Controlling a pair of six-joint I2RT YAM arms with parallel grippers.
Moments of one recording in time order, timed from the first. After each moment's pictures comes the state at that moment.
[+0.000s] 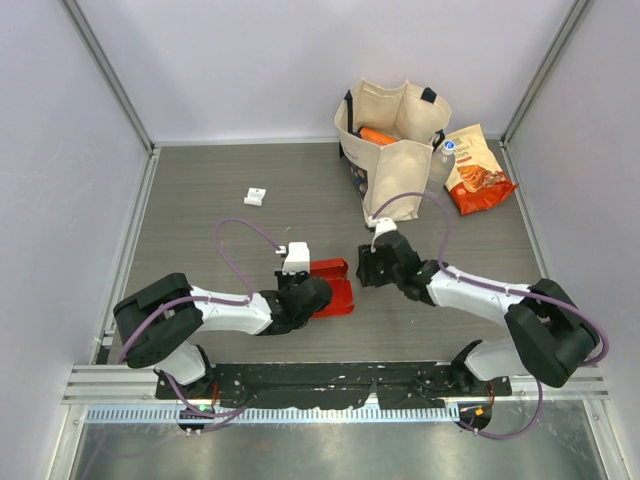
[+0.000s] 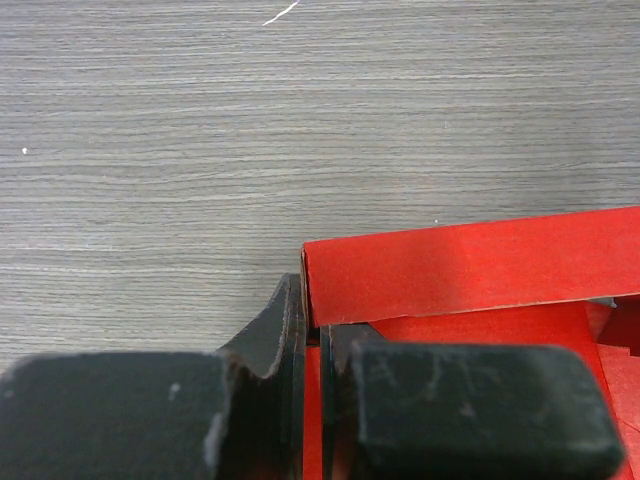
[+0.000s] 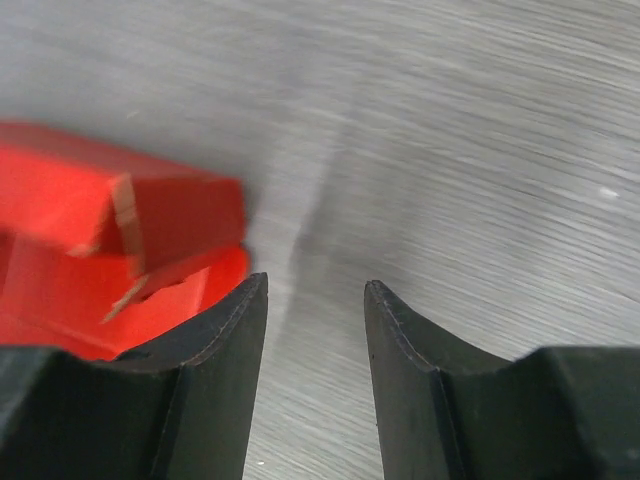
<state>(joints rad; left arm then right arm) -1.09 1.55 0.61 0.12 -0.97 -0.71 0.64 1.36 0.64 -0.05 0.09 0.39</state>
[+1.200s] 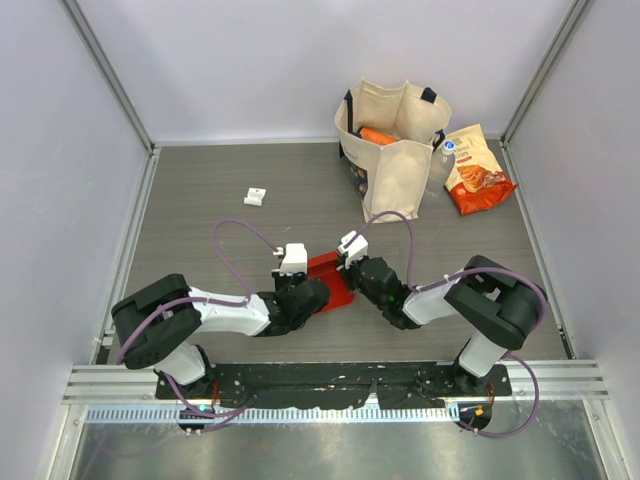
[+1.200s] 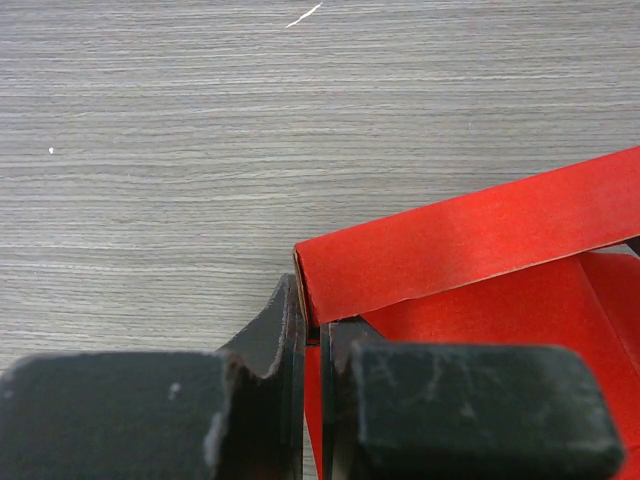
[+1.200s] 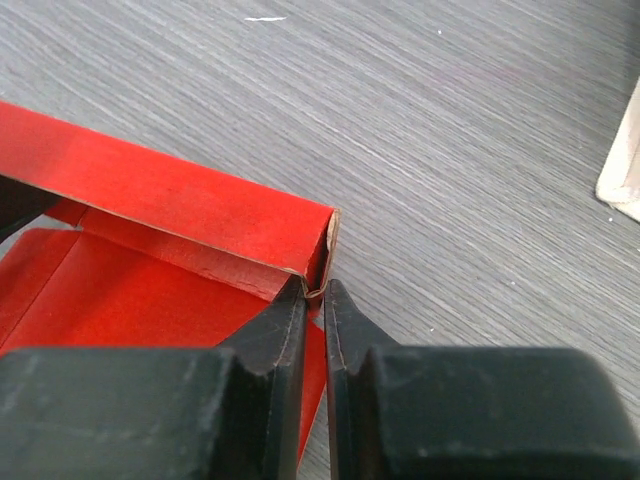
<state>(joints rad) -1.09 1.54 0.59 0.13 -1.00 -0.70 0.87 1.64 0.44 0.90 0.24 0.02</state>
